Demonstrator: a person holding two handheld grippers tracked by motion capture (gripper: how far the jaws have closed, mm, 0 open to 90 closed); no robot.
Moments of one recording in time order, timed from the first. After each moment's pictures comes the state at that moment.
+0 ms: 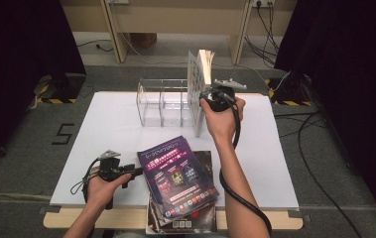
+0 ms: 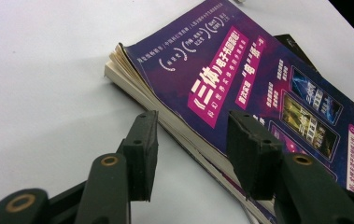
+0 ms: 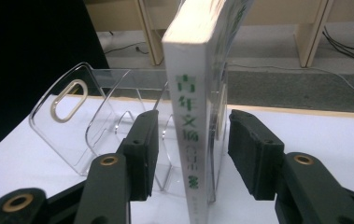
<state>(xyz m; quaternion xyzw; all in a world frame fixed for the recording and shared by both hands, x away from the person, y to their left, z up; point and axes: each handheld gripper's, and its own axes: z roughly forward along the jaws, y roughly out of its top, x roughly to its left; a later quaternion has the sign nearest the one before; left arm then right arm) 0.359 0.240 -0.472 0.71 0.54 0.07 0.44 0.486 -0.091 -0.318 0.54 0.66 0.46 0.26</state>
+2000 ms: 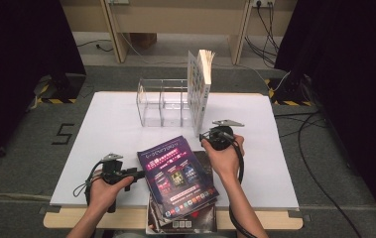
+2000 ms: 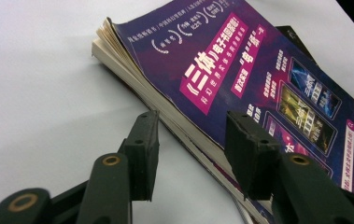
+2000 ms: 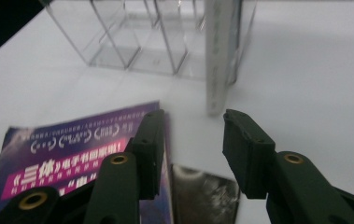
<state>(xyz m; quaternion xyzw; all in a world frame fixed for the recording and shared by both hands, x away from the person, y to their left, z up) 0.355 0.231 -0.480 0.71 0.56 0.06 0.43 0.429 -0.104 -0.405 0.54 0.72 0.40 0.18</state>
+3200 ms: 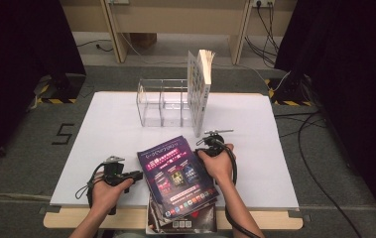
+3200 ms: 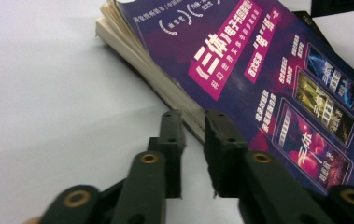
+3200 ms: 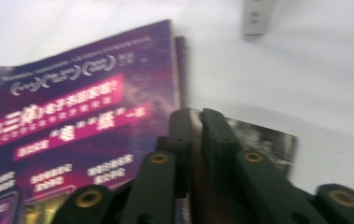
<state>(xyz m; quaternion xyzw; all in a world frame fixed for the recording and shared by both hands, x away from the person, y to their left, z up) 0.352 0.230 -0.486 0.71 0.56 0.06 0.41 0.446 -0.095 -0.461 0.54 0.76 0.35 0.06</state>
